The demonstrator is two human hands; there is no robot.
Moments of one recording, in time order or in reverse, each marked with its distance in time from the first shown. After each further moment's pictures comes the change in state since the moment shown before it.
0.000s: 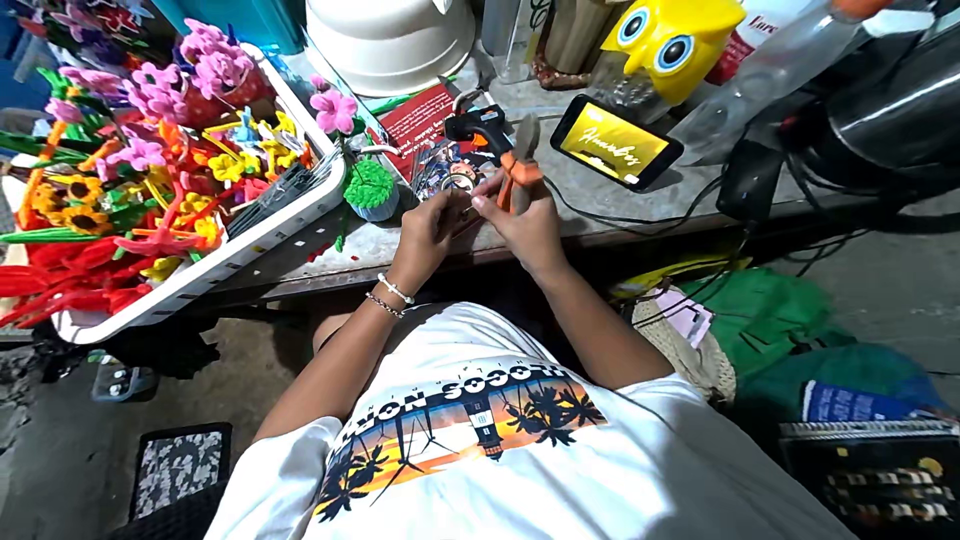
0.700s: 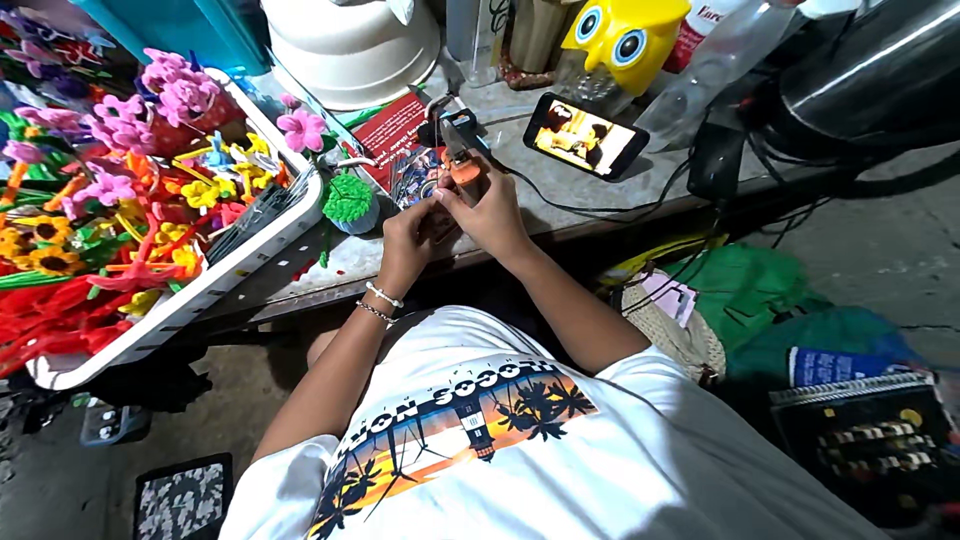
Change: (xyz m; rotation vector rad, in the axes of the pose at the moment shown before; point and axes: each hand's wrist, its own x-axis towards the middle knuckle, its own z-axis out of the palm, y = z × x) left_hand 0.002 -0.014 0.004 0.039 0.005 0.050; right_hand 0.021 -0.001 0.014 -0.375 0.007 -0.097
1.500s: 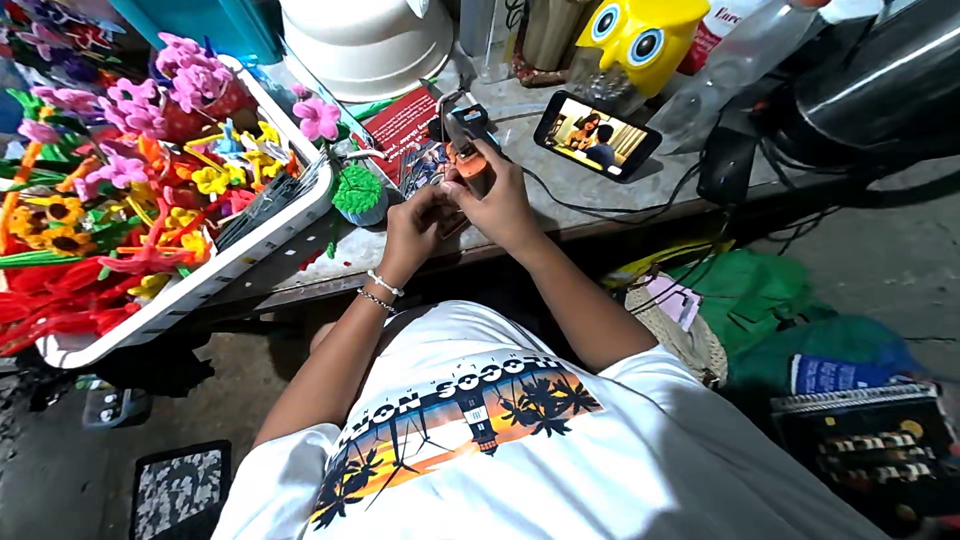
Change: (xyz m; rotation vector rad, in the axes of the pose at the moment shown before) left_hand 0.018 -0.021 0.005 -0.241 0.028 0.012; right_hand 0.007 -0.002 -0.003 -0.024 -0.067 -0.053
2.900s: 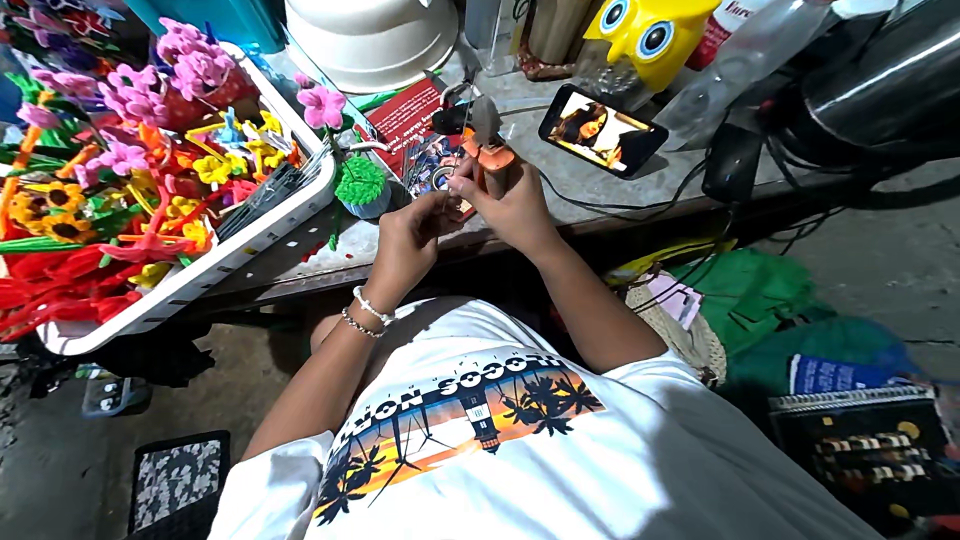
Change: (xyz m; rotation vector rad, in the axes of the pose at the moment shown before) left_hand -0.030 0.069 -0.023 0.049 -0.109 -0.093; right_hand -0.010 -0.006 -0.009 0.274 -0.019 -0.005
